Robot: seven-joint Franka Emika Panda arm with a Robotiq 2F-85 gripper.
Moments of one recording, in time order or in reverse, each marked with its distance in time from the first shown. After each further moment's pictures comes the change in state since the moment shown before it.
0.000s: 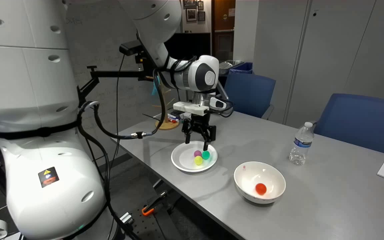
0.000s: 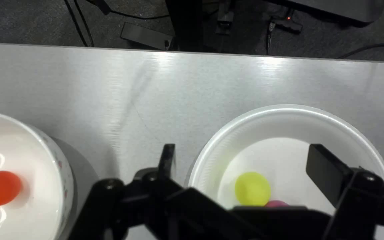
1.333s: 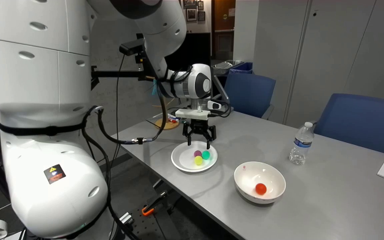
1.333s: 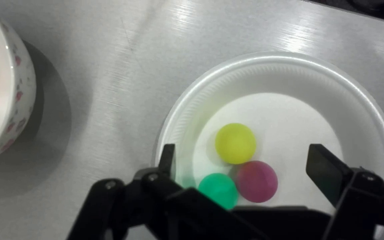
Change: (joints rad) arm 0.068 0.145 -0.001 0.086 -0.125 0.135 -0.055
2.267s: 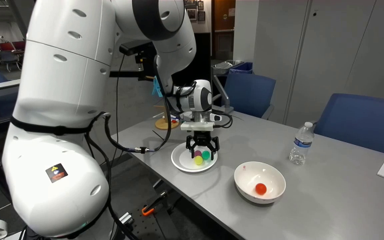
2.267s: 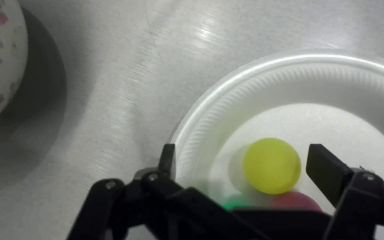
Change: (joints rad) arm 0.023 0.173 -0.027 0.083 -0.142 0.003 -0.009
